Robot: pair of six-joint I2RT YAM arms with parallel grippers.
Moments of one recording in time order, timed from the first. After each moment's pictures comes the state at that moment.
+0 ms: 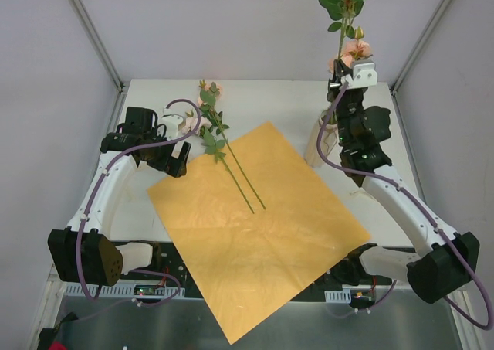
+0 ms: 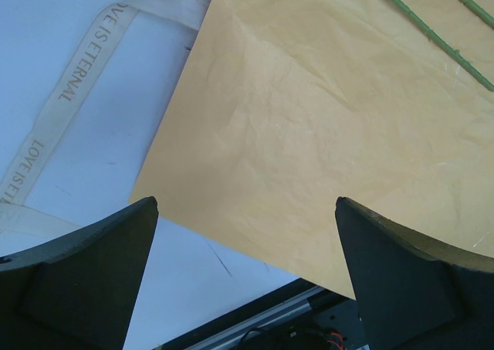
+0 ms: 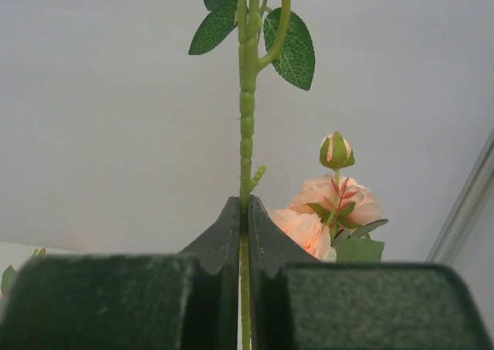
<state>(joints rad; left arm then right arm) -0.08 1.22 1.13 -0.94 0.31 0.29 0.47 1.20 1.07 0.59 0.32 -0.28</state>
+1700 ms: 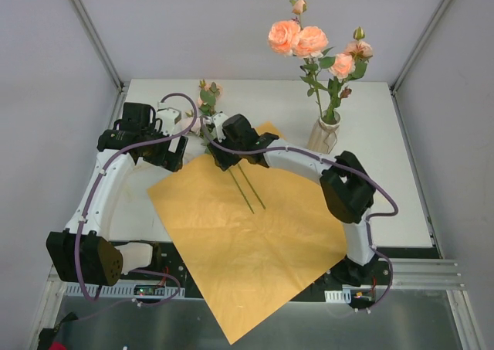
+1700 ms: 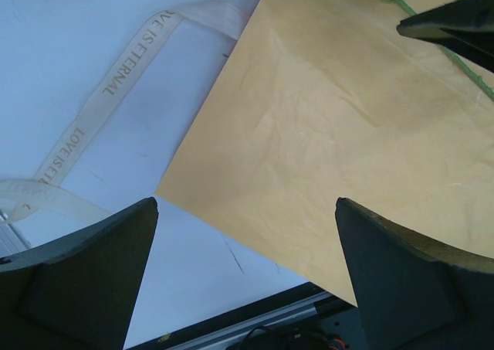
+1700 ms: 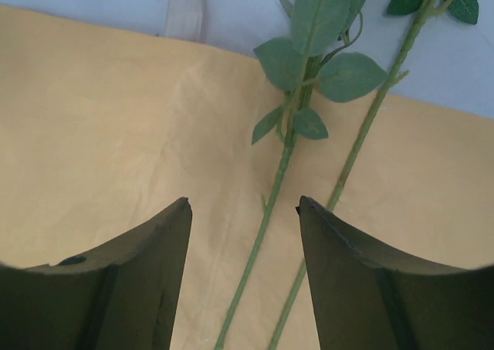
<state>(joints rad) -0.08 1.22 1.19 -0.96 0.24 0.25 0.89 1.98 1.53 -0.29 -0.05 0.05</state>
